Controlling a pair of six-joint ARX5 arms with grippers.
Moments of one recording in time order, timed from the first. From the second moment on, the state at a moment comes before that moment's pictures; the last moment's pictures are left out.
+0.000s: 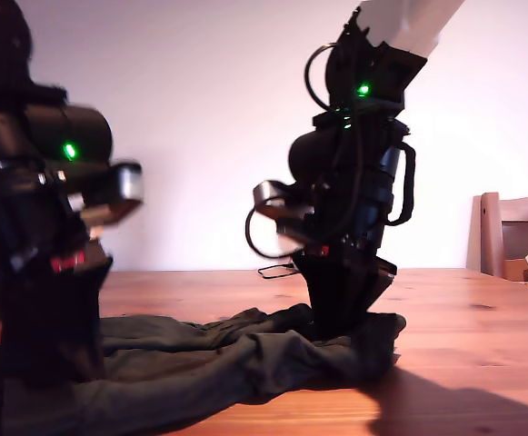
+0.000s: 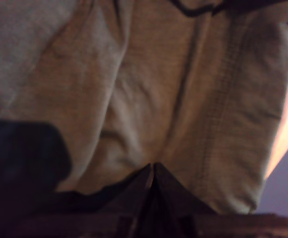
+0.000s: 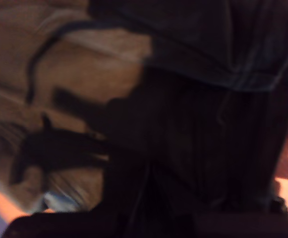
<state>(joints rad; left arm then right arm) -0.45 1.65 0.89 -0.59 0.42 0.21 0.51 2.10 1.52 -0.98 -0.35 -0.29</state>
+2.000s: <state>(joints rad) -0.61 1.81 0.90 -0.16 0.47 0.08 0.43 2.12 1.66 -0.80 -0.38 -0.27</state>
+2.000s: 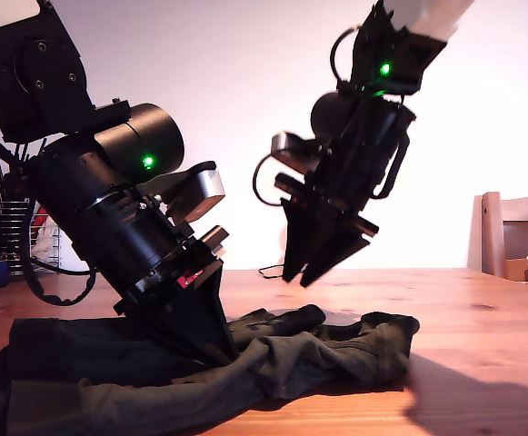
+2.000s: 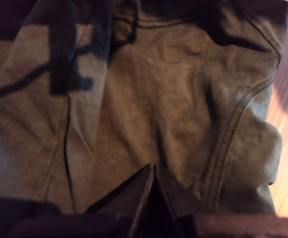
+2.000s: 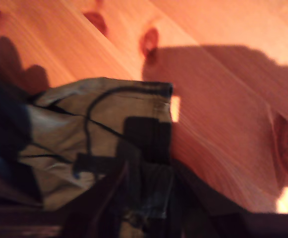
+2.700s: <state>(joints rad) -0.61 1.81 0.90 -0.17 0.47 0.08 0.42 2.12 1.66 -0.90 -0.41 -0.26</state>
